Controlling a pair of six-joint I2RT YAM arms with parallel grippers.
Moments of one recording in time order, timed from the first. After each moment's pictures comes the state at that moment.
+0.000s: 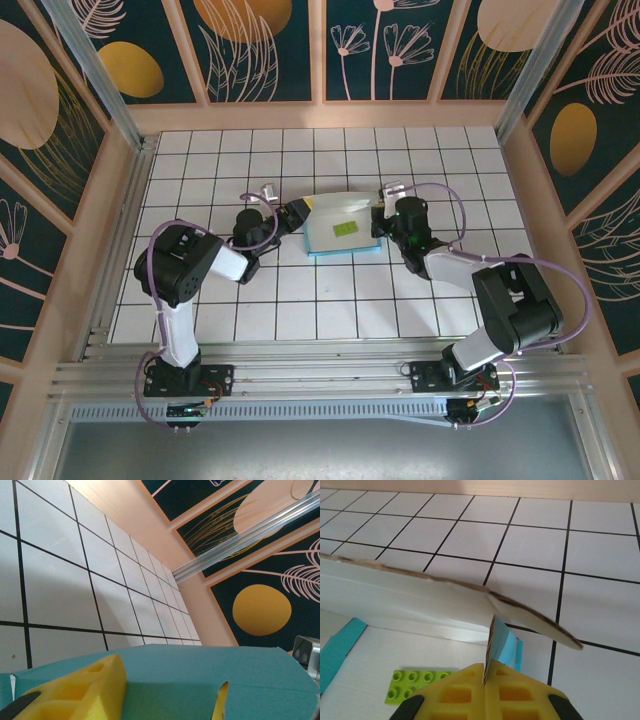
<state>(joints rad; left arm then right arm) -0.49 1.96 0.69 1.21 0.31 -1.01 0.43 1.51 0.63 0.45 0.01 0.11</state>
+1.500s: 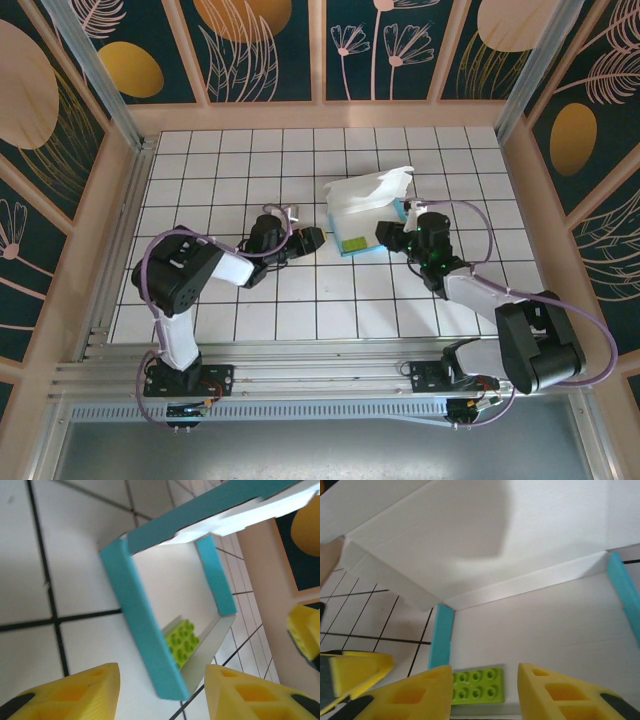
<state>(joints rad) -0.58 1.87 0.70 0.76 0.38 -0.87 0.32 1.28 0.48 0.35 -0.22 0.45</state>
